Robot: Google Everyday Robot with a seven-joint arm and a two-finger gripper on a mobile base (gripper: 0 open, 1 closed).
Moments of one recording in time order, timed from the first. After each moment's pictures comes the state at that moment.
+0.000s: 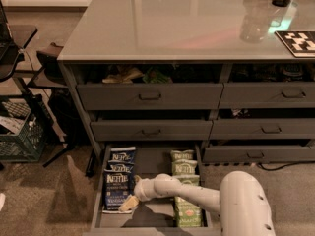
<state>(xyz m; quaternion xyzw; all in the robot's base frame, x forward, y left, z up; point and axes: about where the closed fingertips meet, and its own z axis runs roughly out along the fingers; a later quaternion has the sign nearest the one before) 0.568 0.148 0.188 -0.50 0.75 0.31 0.30</state>
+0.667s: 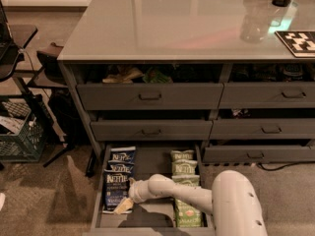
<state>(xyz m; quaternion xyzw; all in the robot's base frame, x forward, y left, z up) 0.559 0.174 0.180 -0.50 0.74 0.33 0.29</state>
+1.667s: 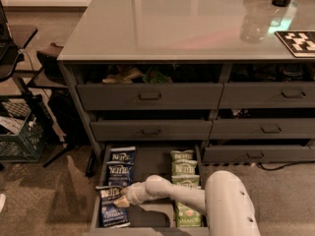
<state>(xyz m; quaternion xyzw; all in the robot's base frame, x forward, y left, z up) 0.557 0.188 0.162 -0.50 0.75 0.34 0.27</state>
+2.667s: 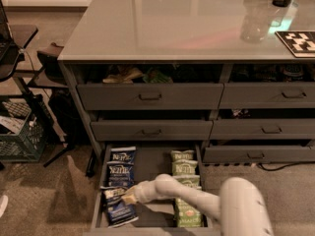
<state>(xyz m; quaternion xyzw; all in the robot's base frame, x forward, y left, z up) 0.558 0.159 0.176 -0.47 0.76 0.36 0.28</state>
